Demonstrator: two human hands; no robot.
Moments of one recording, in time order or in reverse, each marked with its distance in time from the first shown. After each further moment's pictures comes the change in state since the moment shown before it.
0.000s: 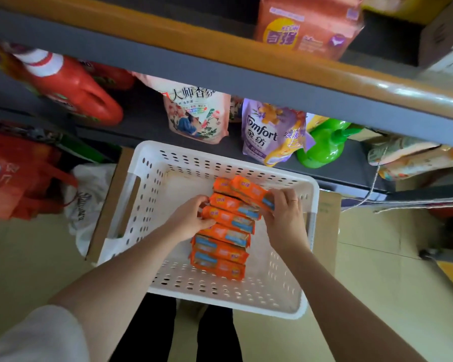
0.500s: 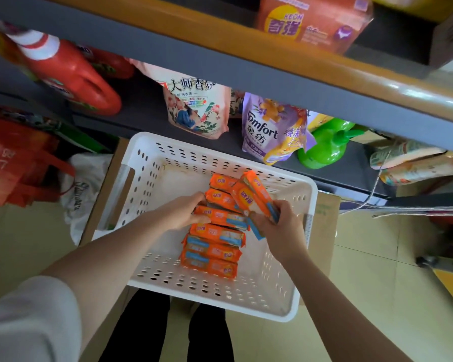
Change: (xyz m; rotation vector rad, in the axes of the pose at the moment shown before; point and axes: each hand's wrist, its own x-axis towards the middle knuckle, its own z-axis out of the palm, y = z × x) left_hand 0.013 -0.002 -0.011 0.259 -0.240 0.037; right_hand -0.010 -0.001 -0.010 0.381 -0.107 0.299
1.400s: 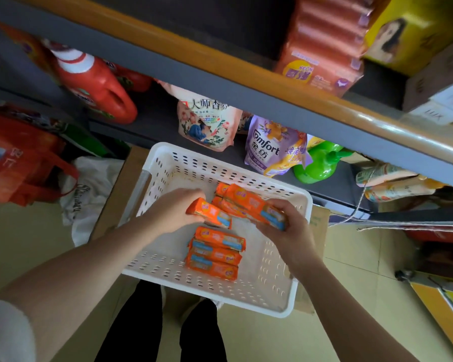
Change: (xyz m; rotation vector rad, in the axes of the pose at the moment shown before) left_hand -0.049 -0.004 -0.028 0.159 0.403 0.274; right_hand -0.033 -0.042 -0.024 0.263 -0.065 -0.164
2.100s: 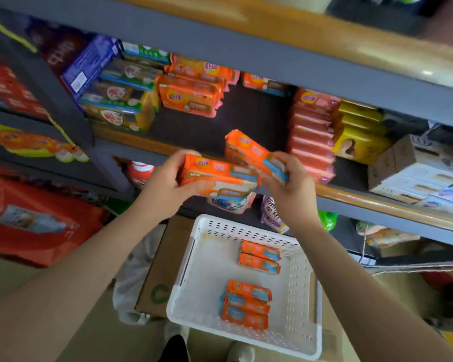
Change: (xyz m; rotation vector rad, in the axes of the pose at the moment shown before) left_hand -0.066 0.056 -0.233 -0.567 0.536 0.153; right_hand 0.023 -0.217 0.033 -0.199 0.237 -0.532
